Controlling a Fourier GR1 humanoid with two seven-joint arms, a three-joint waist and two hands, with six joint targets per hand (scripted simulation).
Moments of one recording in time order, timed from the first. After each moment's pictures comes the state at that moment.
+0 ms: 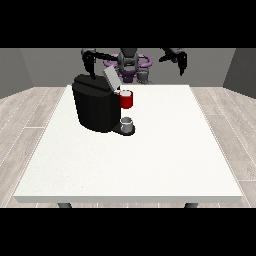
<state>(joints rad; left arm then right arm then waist) -0.34 0.01 0.18 -1.21 -0.15 -0.30 -0.12 -0.53 -0.16 -0.20 -1.12 -0.04 -0.02 0.10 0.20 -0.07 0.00</state>
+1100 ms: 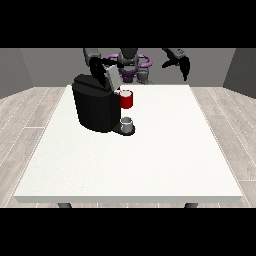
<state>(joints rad) -0.22 0.08 0.16 -1.40 -0.12 -0.24 -0.12 -0.72 -0.17 -0.13 -1.01 -0.01 0.03 0.07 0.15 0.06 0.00</state>
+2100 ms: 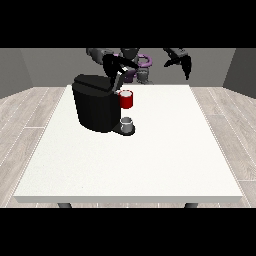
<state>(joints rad) -0.28 0.08 0.11 -1.43 -0.11 -0.26 -0.10 -0.86 -0.21 -0.09 -1.05 0.09 -0.08 0.29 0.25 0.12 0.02</state>
